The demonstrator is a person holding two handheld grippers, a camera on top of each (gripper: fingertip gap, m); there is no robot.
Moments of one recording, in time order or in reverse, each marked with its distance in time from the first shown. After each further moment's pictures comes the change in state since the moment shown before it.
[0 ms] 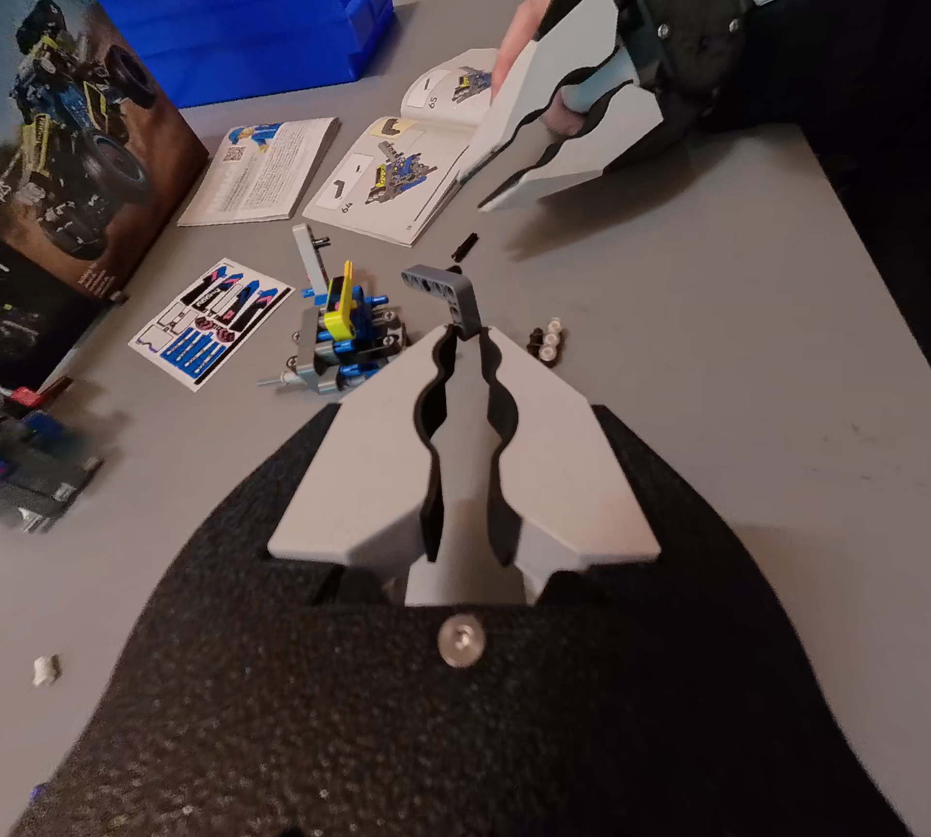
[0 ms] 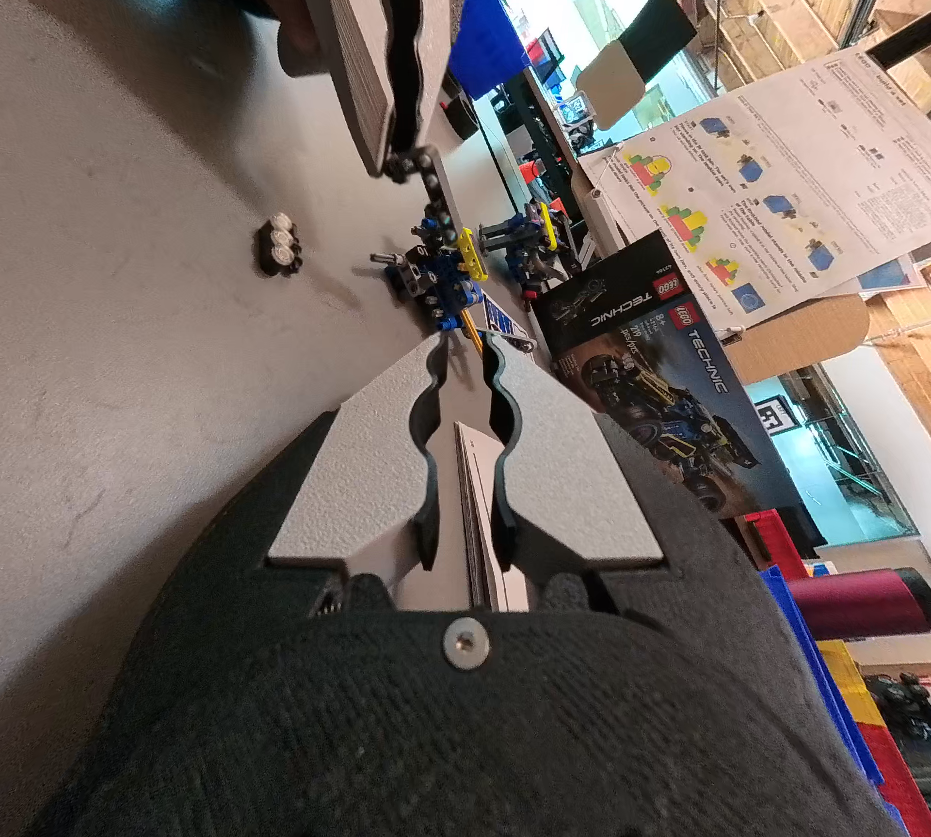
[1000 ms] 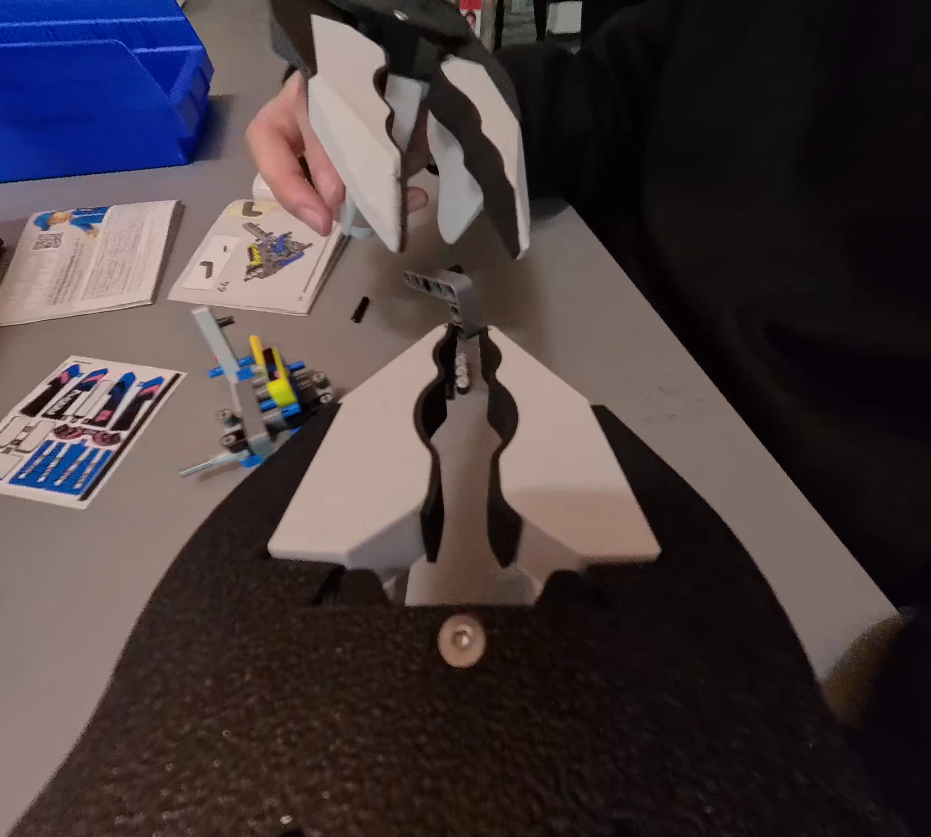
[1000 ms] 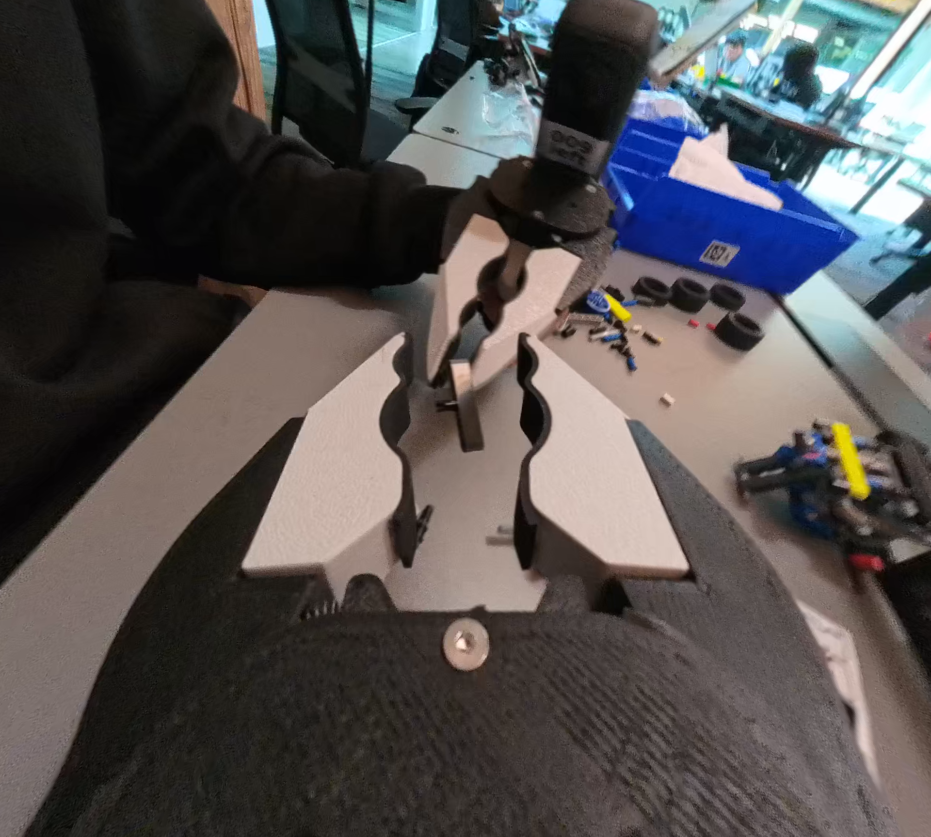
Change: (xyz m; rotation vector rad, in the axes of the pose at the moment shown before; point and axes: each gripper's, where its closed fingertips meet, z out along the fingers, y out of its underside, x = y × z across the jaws) left arm 0.018 -0.029 -0.033 0.134 0.434 -0.028; right arm 0.003 -0.115 0.021 0.455 -0.728 0.489
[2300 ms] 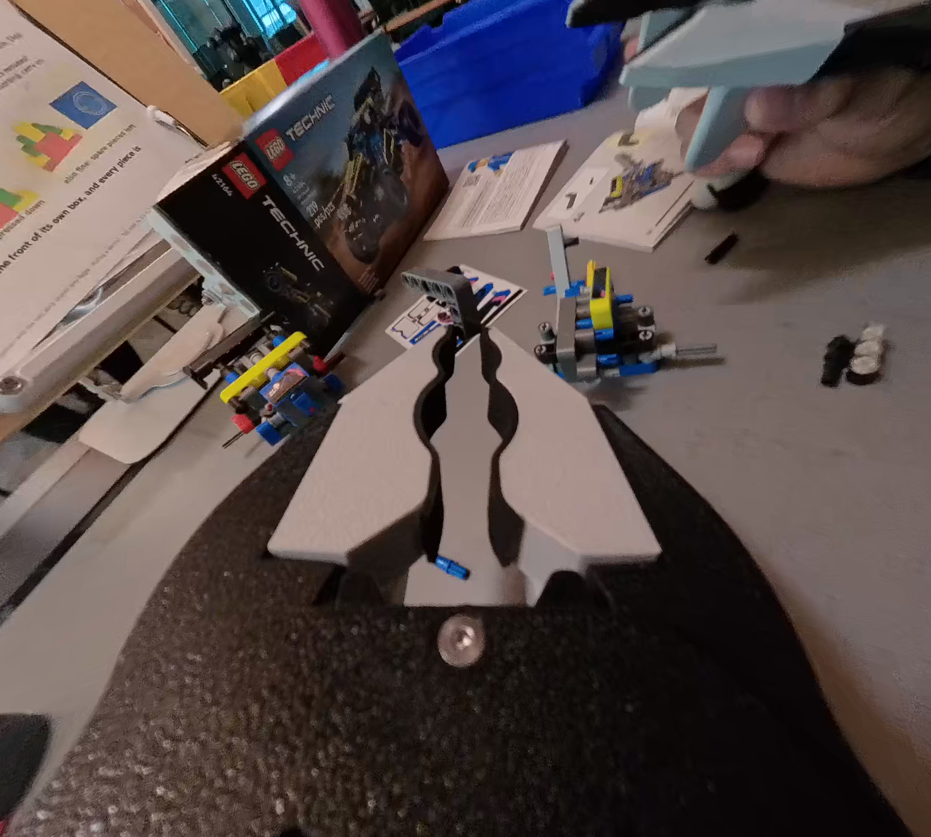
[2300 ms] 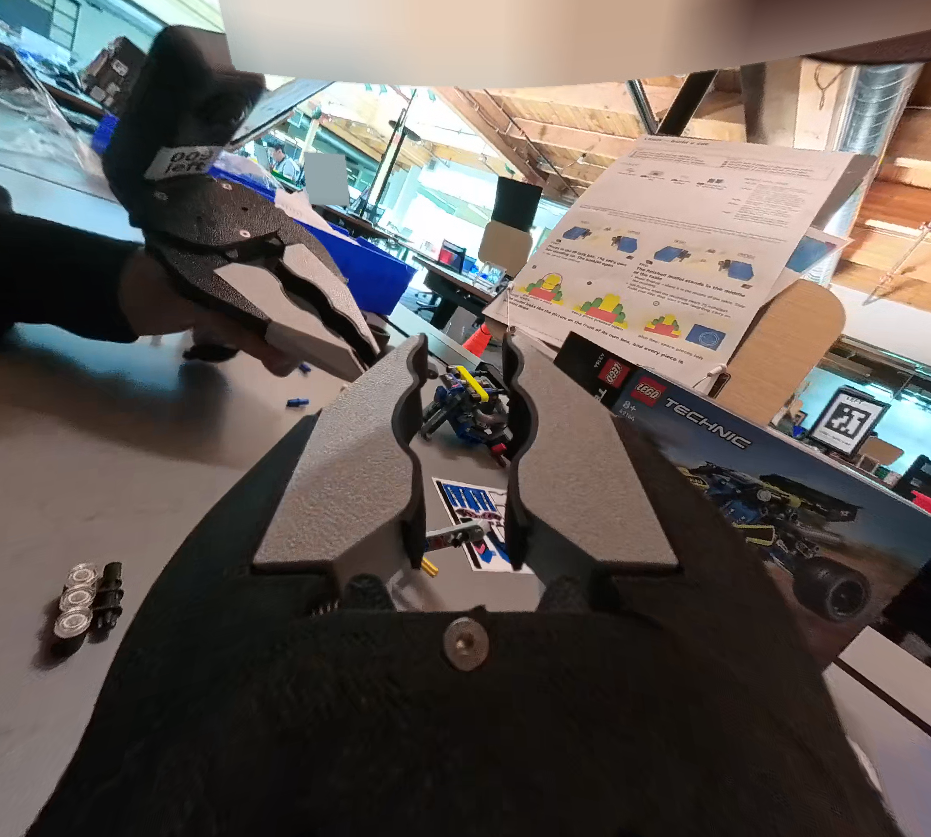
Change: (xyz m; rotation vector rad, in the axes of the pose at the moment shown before) left arm -0.117 0.026 -0.046 -0.071 -0.799 0.173; right arm 0.084 0.020 -0.061 0.159 0.889 -0.247
